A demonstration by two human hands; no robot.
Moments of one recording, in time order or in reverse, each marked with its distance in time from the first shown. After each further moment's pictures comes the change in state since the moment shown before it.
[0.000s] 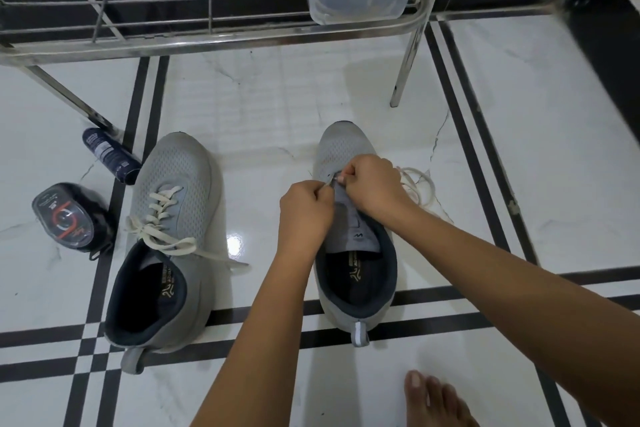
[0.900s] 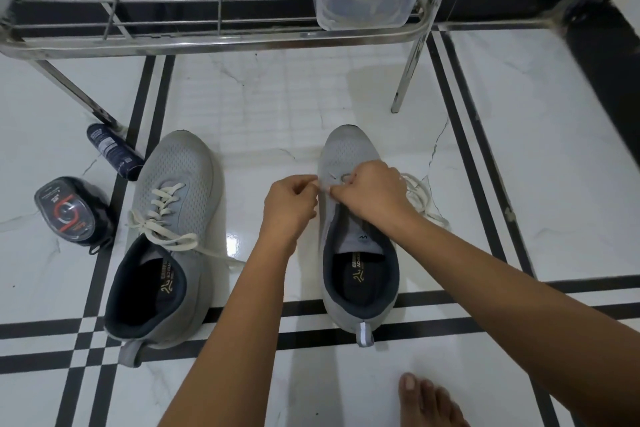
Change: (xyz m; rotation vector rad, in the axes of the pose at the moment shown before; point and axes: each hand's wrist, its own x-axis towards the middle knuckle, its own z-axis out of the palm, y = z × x) left_hand 0.022 -0.021 -0.006 -0.368 -0.030 -0.161; right_hand -0.016 -0.007 -0.005 -0.016 -0.001 0.044
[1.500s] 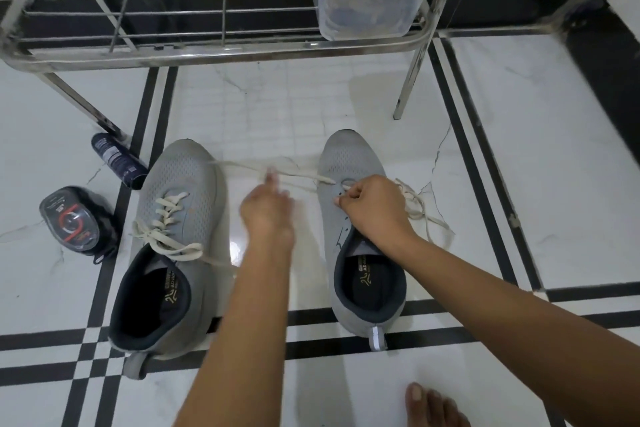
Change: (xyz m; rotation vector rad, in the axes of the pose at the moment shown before) left_hand 0.016 0.011 -0.018 -0.478 0.346 -0.300; right_hand -0.006 0.007 0.012 0.190 0.101 -0.042
